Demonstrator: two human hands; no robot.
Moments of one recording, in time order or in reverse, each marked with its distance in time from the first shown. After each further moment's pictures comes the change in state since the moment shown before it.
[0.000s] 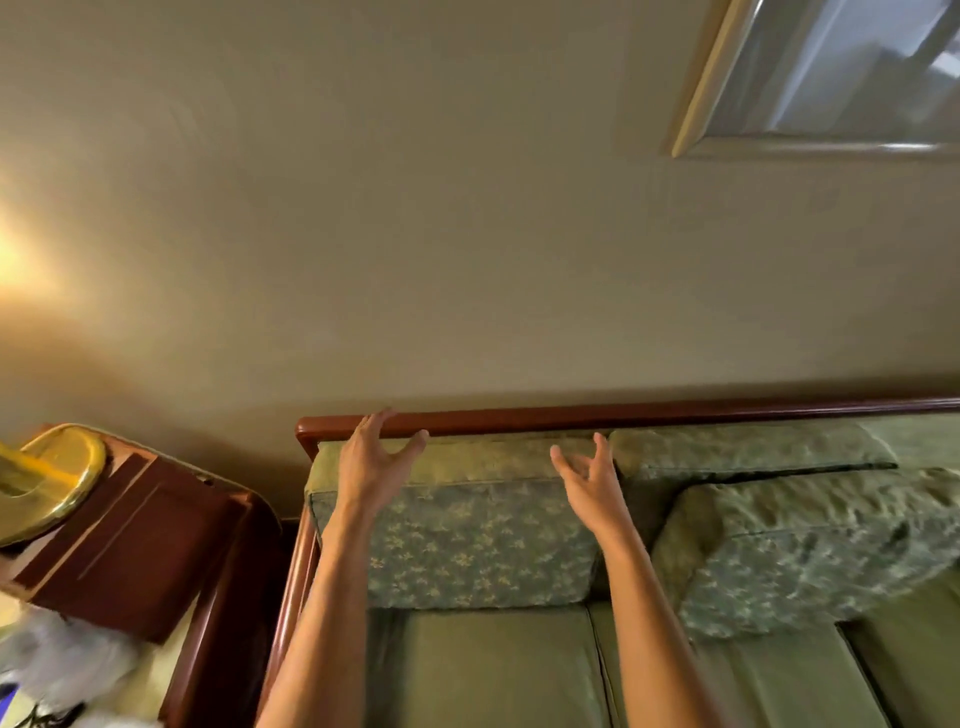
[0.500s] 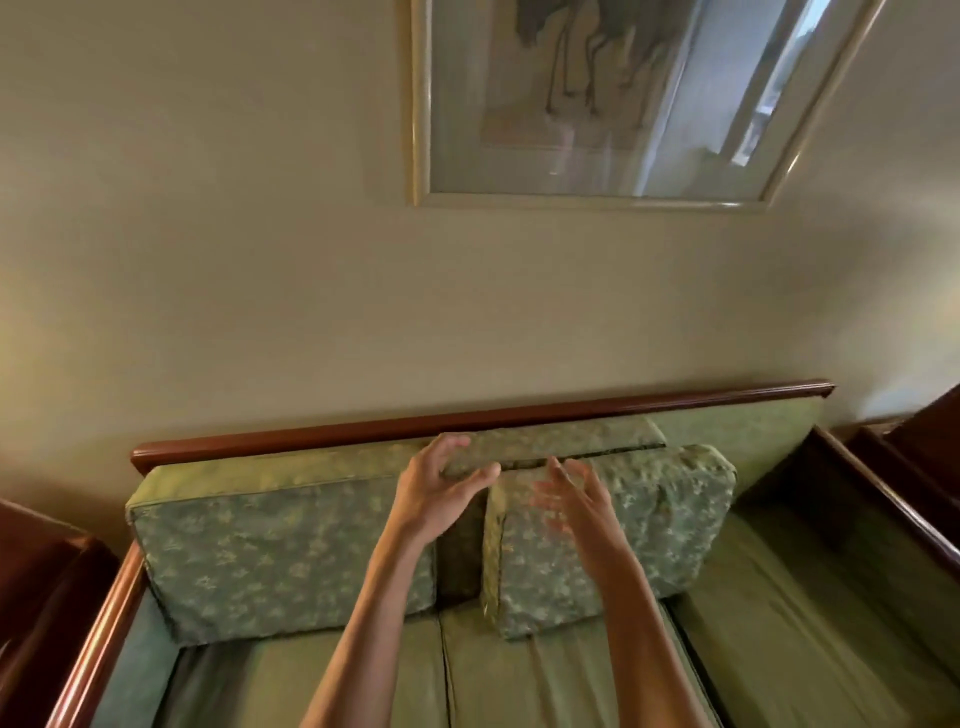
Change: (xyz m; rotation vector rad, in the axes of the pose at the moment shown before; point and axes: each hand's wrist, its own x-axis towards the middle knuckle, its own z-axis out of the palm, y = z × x) left_hand -0.228 0.204 0.195 -0.245 -0.321 0.254; right_hand -0.113 0.092 -0.282 0.430 0.036 -0.099
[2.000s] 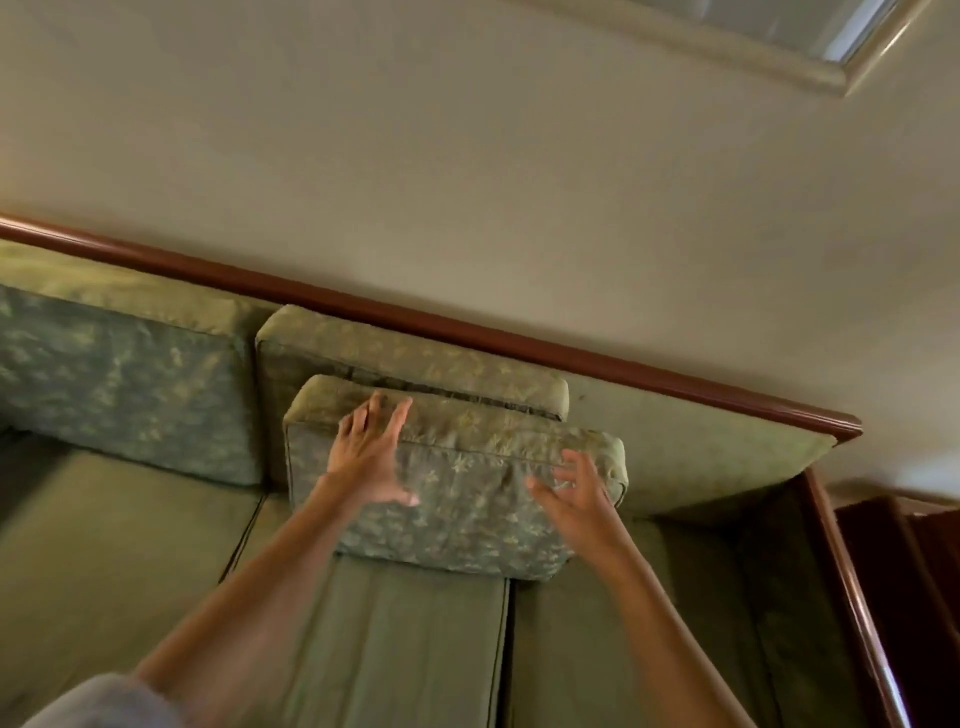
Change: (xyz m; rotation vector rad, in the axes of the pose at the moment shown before) left_hand 0.125 -0.058 0.340 0.847 -0.131 -0.356; right_hand 0.210 0.056 -0.344 -0.723 -0.346 0.050
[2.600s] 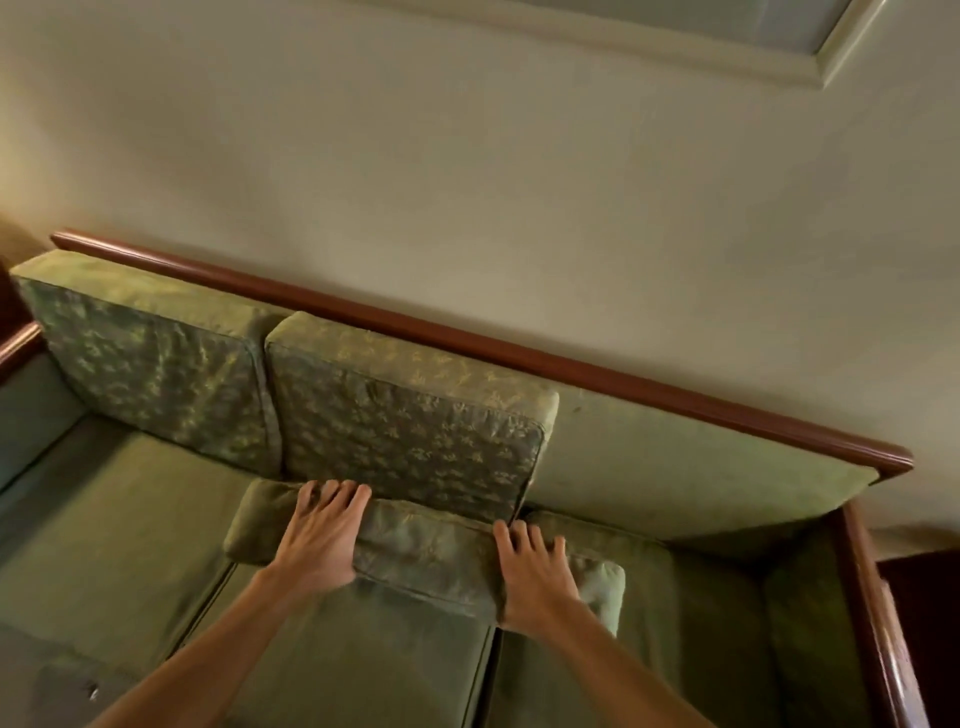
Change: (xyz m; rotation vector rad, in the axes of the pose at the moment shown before) left_hand -0.092 0.025 0.057 0.255 0.166 0.039; right_hand 0.007 0.085 0.000 -1.092 -0.372 -0.408
